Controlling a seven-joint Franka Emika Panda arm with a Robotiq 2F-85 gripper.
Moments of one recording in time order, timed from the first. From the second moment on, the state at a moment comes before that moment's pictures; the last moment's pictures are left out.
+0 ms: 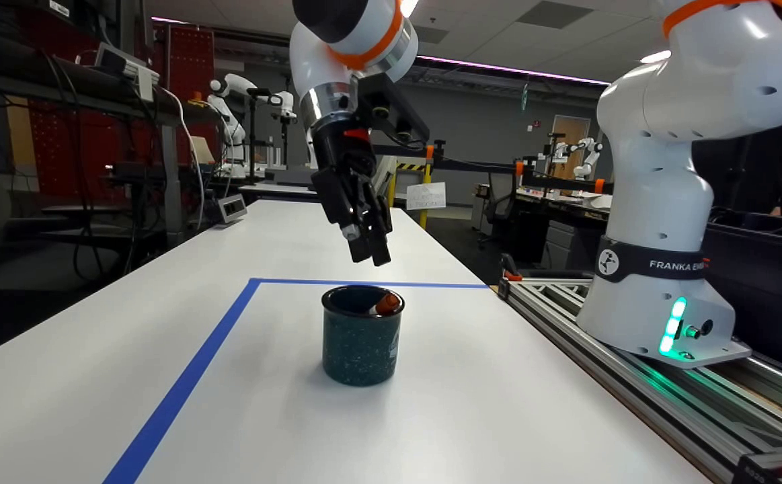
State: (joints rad) arm -0.08 0.08 -0.13 -2.42 0.56 2.03 -0.02
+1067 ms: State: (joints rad) arm -0.11 0.20 -0.13 -2.39 0.56 2.03 -0.02
